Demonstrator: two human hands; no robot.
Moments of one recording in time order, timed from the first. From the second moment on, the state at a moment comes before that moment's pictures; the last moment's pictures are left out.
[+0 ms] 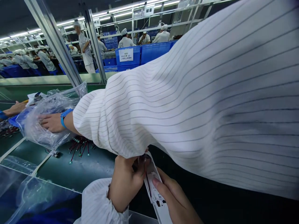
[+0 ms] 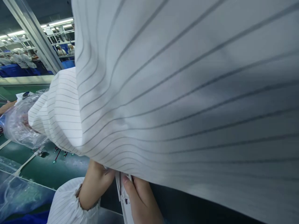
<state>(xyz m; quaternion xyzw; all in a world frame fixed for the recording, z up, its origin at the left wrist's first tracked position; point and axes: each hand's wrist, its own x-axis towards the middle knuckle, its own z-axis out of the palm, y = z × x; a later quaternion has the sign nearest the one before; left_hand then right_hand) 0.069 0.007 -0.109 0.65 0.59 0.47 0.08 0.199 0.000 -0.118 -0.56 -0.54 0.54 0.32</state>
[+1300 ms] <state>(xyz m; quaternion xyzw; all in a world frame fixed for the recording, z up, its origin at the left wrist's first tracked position) 0.084 -0.017 -0.153 0.61 0.60 0.40 0.34 0.208 0.029 -0.143 -0.41 -0.86 0.05 0.30</state>
